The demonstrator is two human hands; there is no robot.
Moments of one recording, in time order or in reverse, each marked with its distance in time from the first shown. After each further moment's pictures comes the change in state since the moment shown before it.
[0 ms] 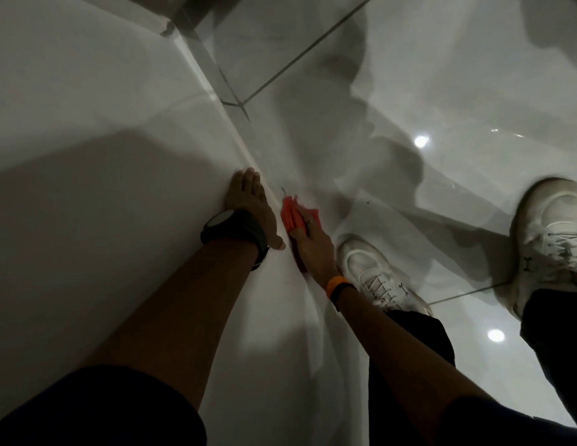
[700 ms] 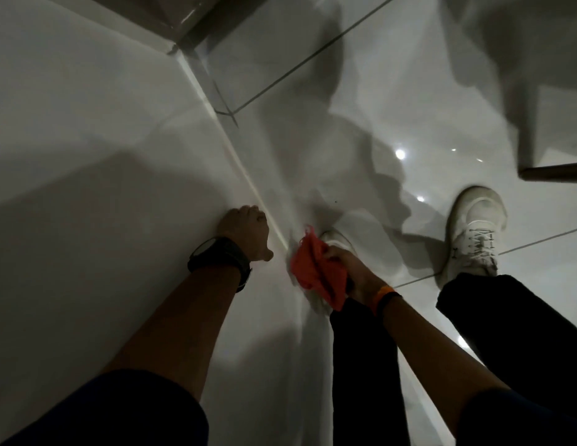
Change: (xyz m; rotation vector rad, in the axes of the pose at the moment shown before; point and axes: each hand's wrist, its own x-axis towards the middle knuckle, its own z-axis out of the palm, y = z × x) left_hand -0.059 0.033 0.024 -0.414 0.169 0.192; right_hand -0.093 0.009 -0.121 0.617 -0.280 0.512
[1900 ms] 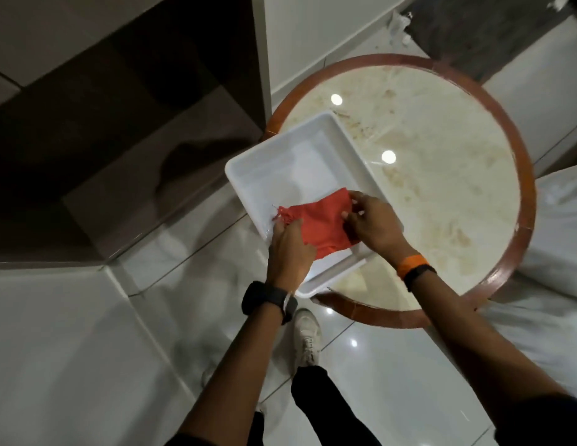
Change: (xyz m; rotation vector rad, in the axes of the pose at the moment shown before) left_hand -0.296 0.287 -0.404 -1.076 0.742 0.306; right_hand -0.549 -0.375 -0.053 -1.176 0.966 -0.881
